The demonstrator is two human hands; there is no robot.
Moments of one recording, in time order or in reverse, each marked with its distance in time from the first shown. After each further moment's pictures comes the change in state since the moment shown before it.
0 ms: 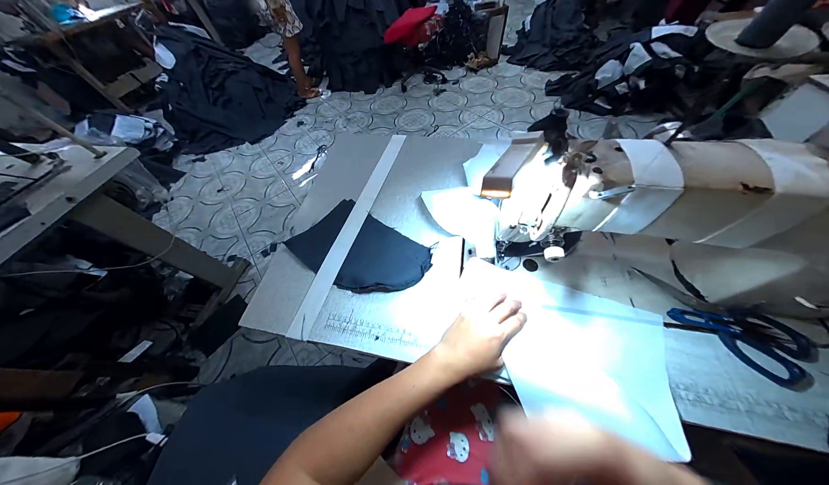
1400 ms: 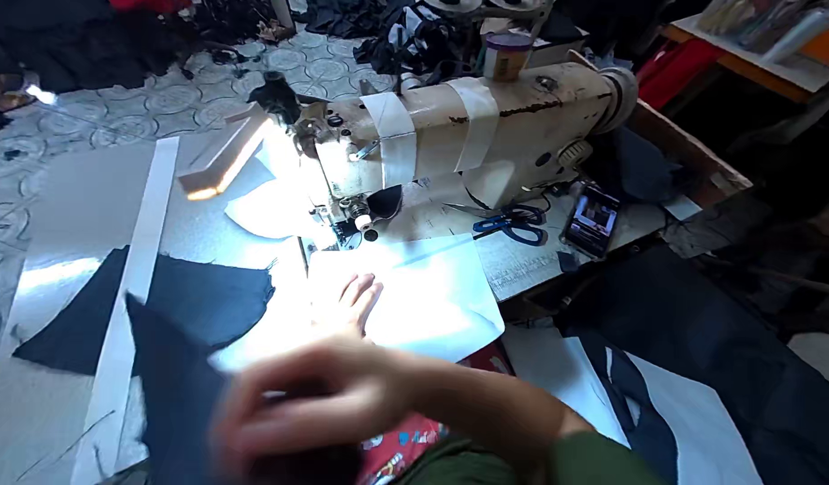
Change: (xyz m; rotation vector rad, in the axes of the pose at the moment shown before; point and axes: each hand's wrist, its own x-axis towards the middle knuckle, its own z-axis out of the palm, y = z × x) left_hand 0.006 -0.008 -0.017 -0.016 -0.207 -0.040; right_hand 0.072 0.016 0.003 0.077 0.361 -0.201
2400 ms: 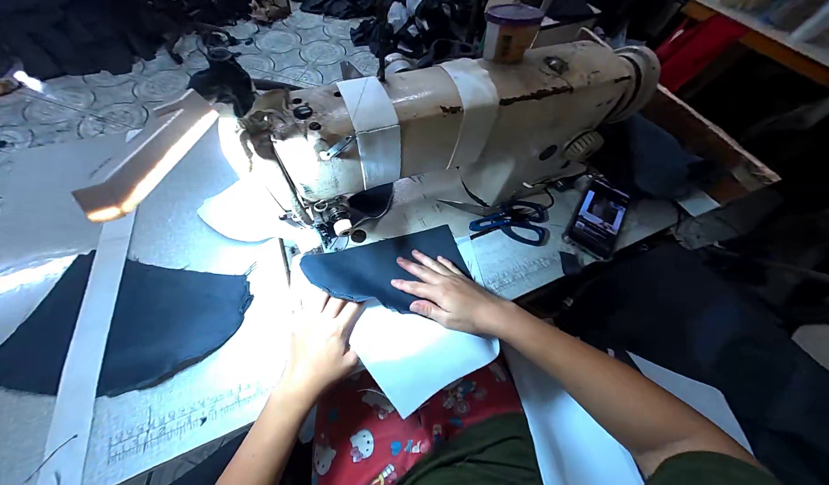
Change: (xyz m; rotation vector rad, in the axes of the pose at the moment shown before) left_hand -0.005 -0.003 0.017 0.091 0.160 0.019; right_hand -0.130 0.011 -0.144 -1.046 -0.216 0.894
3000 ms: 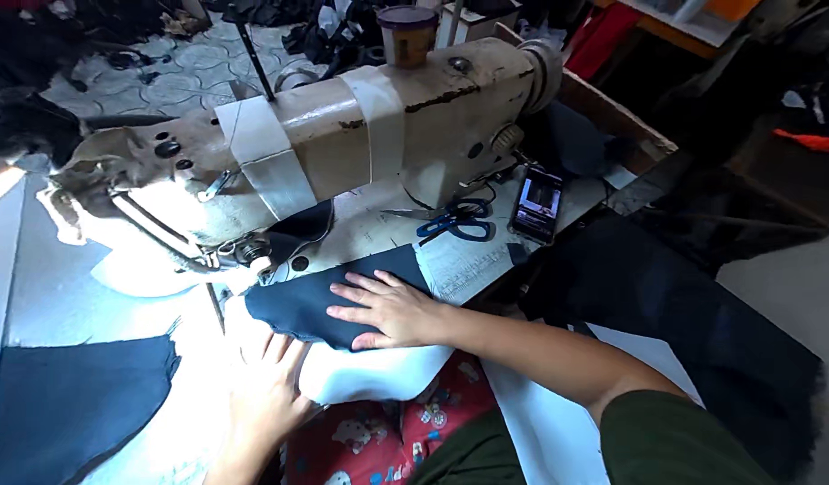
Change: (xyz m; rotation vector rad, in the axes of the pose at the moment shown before) left_hand -0.002 -0.013 0.007 0.078 0.032 0.066; right_hand 0.014 0.006 0.018 -0.139 0.161 -0.210
